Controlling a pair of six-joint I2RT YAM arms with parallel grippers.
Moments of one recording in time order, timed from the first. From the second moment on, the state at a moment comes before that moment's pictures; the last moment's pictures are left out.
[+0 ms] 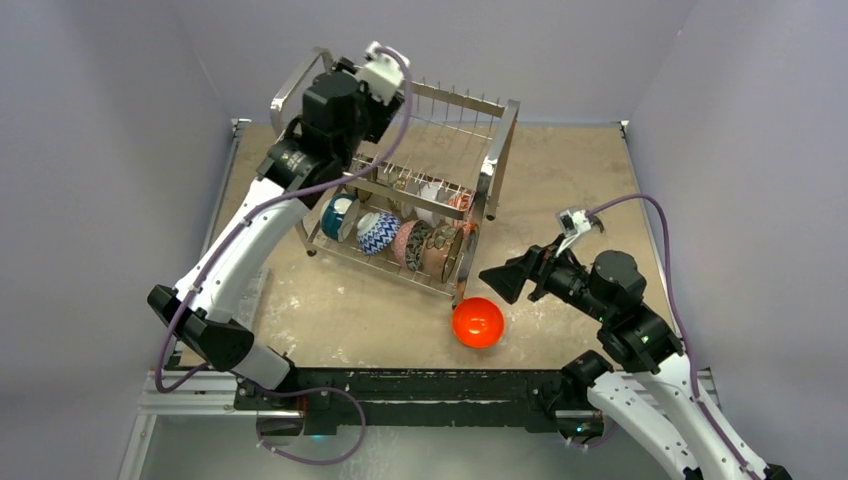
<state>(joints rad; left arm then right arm) -0.55 1.54 1.85 -0.48 -0.33 0.31 0.53 0.51 0.71 -0.41 -0.33 0.60</state>
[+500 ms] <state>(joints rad) -0.64 1.52 1.72 -0.40 -0.66 0.77 0.53 0.51 0.69 -0.41 -0.33 0.59</state>
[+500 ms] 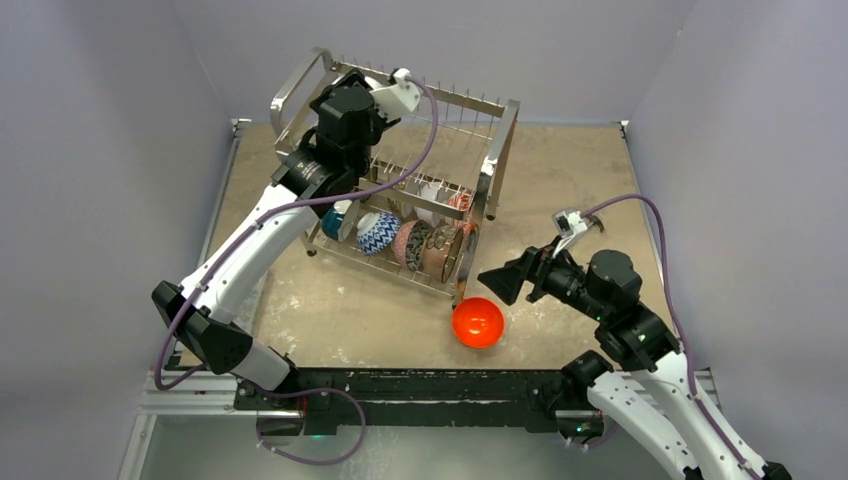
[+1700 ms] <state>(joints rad) -0.64 1.55 1.70 -0.36 -0.73 0.92 0.53 0.56 0.69 -0.41 -0.34 0.58</state>
